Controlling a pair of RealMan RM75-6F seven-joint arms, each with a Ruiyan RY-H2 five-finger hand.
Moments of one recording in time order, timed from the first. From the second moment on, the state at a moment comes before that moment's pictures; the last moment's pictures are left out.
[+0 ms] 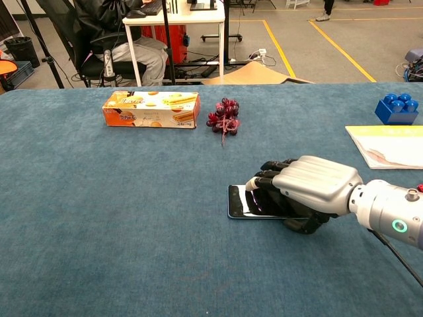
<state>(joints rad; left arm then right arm) -0.09 -1.04 -0.05 -1.71 1.41 1.41 0.04 0.66 -1.70 0.05 -1.29 -1.42 0.89 -0.46</state>
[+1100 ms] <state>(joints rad) -0.09 -1.05 -0.05 -1.72 1.41 1.42 0.05 0.68 -1.54 0.10 -1.52 -1.26 0.82 -0.13</state>
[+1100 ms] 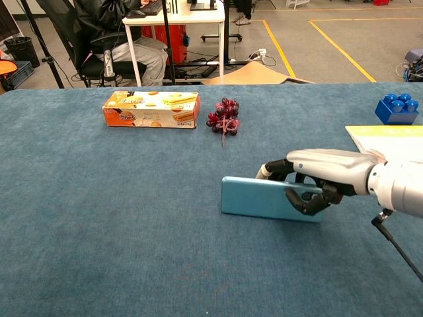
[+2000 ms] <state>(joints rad) -0.09 -1.03 -0.03 -1.71 1.46 1.44 -0.03 0.59 -1.44 0.09 -1.40 -1.55 1.31 -0.08</state>
